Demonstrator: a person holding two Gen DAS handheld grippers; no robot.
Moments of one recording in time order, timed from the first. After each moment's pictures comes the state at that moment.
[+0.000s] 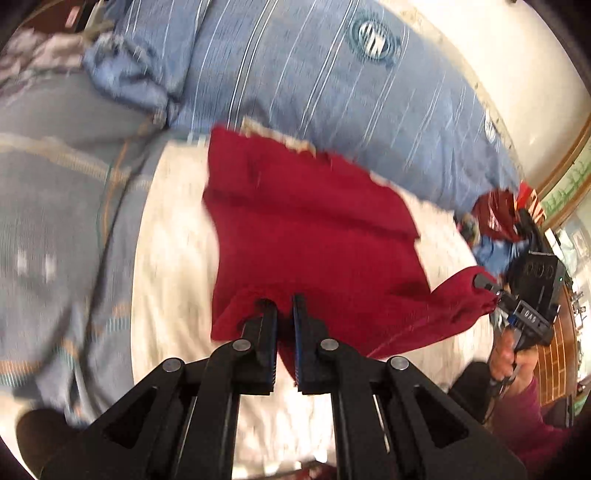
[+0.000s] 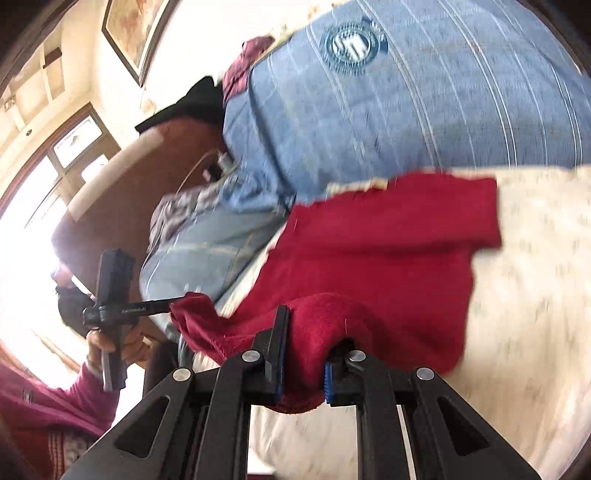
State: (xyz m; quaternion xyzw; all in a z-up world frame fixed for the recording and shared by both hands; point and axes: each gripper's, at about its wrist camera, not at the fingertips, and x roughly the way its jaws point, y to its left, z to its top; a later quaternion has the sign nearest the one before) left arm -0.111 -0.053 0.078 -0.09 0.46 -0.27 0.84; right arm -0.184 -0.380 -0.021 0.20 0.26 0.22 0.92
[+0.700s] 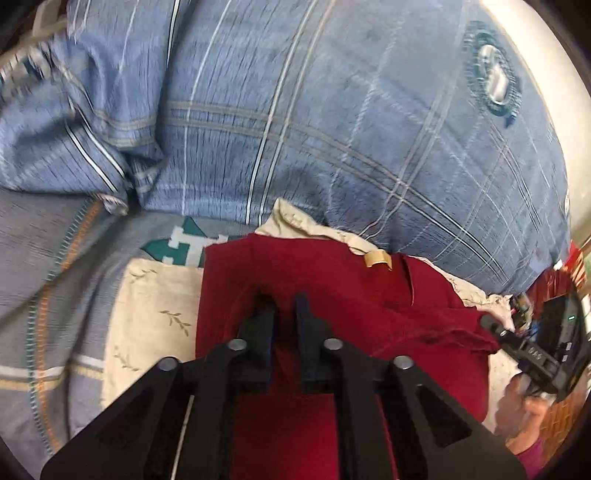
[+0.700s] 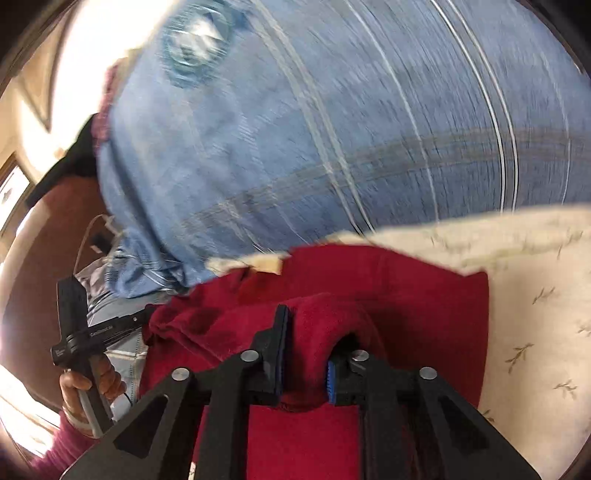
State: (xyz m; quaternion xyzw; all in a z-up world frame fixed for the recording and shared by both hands) left arm 0.118 -0.114 0.022 -0.12 0.49 -0.20 0.84; right arm 0.045 -0.468 -0.049 0.27 0.33 0.11 0.90
